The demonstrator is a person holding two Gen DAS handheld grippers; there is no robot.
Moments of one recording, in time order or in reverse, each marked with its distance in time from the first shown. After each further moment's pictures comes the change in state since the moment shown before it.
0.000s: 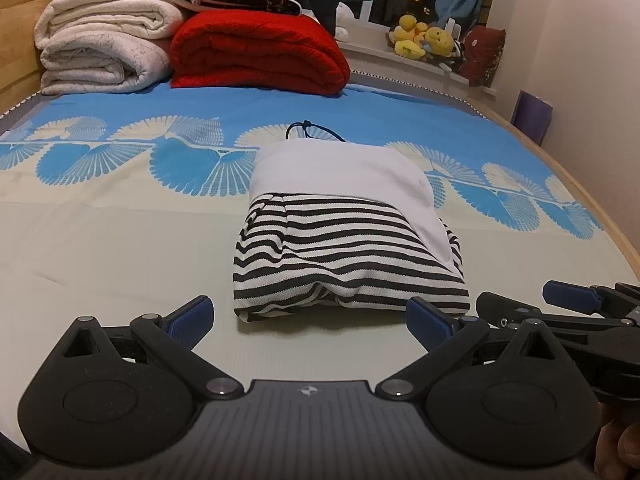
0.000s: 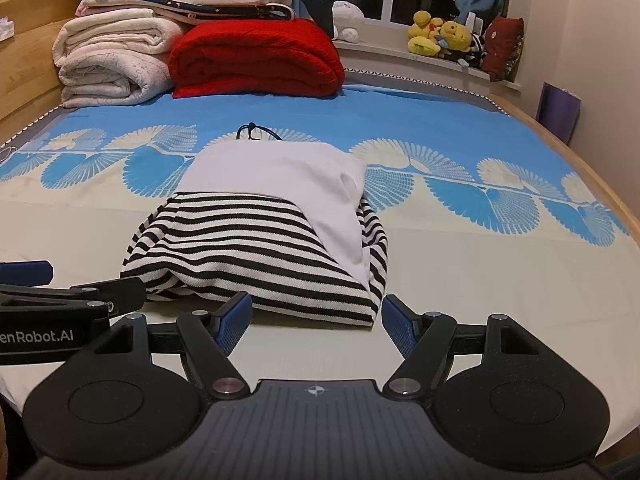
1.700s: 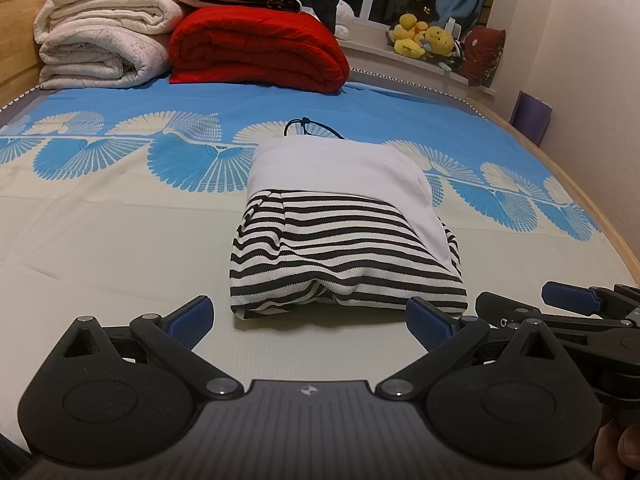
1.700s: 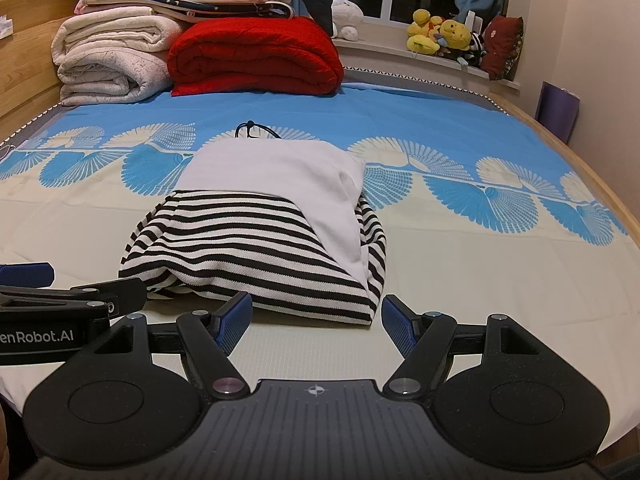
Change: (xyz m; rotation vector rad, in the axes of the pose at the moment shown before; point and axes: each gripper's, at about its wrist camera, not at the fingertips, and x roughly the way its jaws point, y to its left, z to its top) left arm 0.002 0.000 0.000 -0.006 0.005 -0.004; right arm 0.000 -0.001 0.000 -0.002 0.001 0.003
